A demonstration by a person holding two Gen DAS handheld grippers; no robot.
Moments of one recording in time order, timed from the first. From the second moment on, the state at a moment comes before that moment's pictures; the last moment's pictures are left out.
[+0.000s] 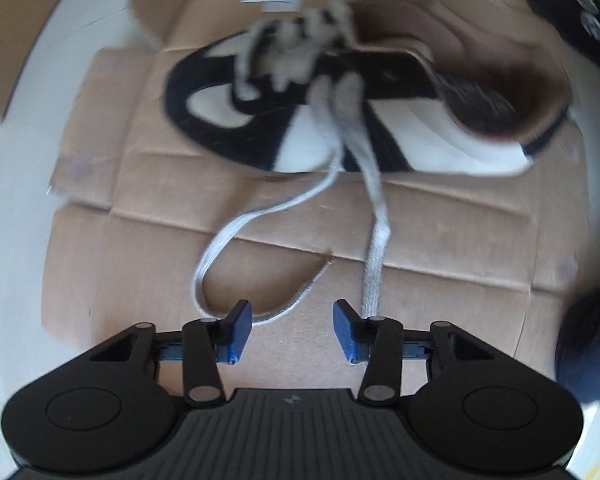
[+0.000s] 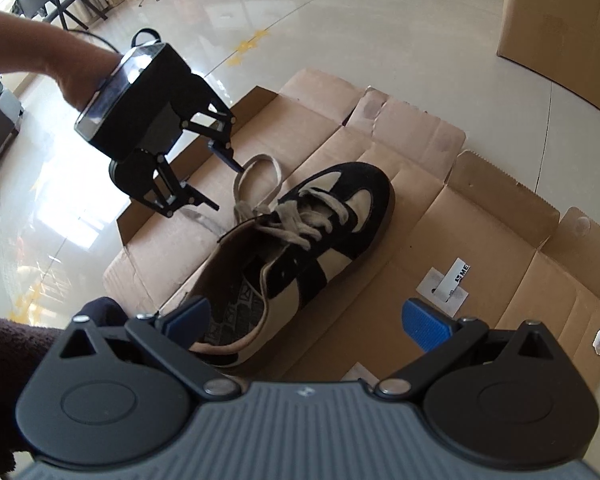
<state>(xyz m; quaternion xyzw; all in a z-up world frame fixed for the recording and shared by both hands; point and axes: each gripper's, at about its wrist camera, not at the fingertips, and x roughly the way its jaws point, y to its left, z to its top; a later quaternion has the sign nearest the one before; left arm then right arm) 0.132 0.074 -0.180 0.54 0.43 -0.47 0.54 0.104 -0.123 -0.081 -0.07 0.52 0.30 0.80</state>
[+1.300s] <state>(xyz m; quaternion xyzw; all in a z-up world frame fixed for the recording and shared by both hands) 0.095 0.072 0.005 0.67 0.44 -0.41 0.44 0.095 -0.097 -0.056 -0.05 0.48 0.34 0.81</state>
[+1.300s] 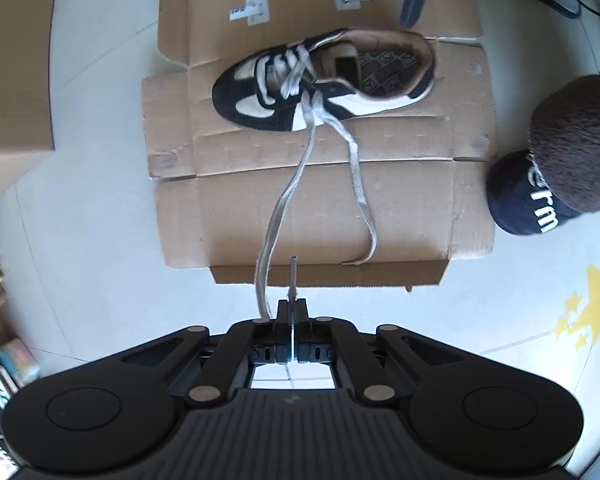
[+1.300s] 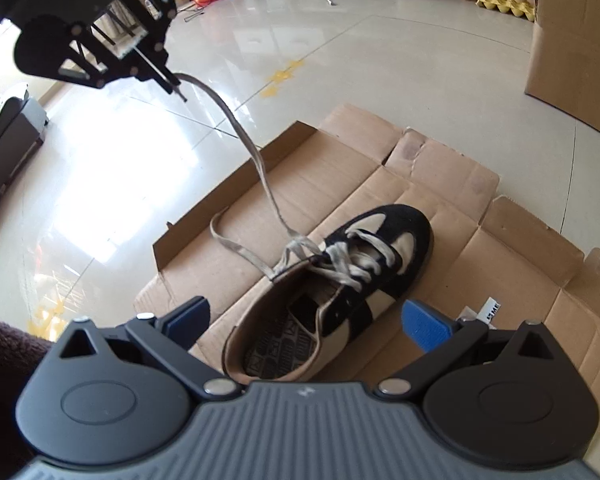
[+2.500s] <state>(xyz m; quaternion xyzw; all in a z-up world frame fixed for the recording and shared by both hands) 0.093 -0.005 -0.053 0.54 0.44 -0.49 0.52 0.096 -0.121 -0.093 -0.03 0.50 0.29 0.82</state>
